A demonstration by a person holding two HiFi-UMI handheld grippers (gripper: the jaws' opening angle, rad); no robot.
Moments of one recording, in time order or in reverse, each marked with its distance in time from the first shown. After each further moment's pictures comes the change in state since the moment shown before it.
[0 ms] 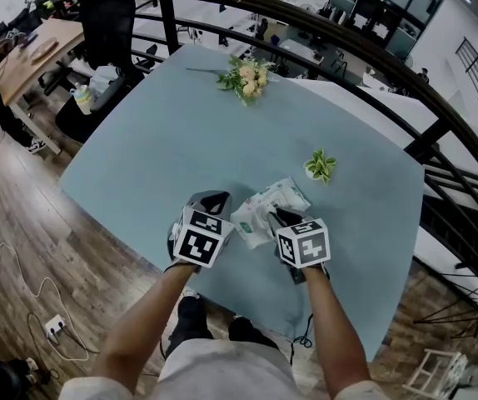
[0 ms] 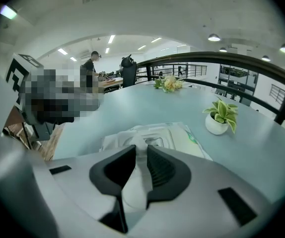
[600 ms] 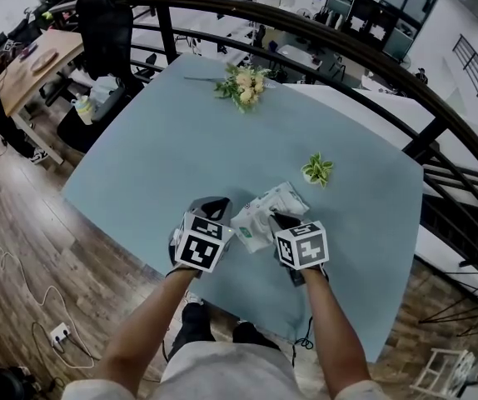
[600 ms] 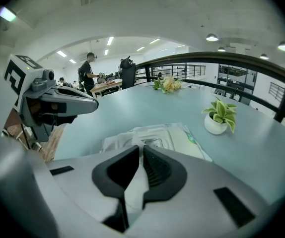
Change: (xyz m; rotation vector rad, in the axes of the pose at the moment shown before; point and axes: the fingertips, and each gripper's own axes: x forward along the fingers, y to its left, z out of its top) left arm -0.005 -0.004 0.005 0.035 0.005 0.001; right arm -0.002 0.000 0.003 0.017 -0.015 0.001
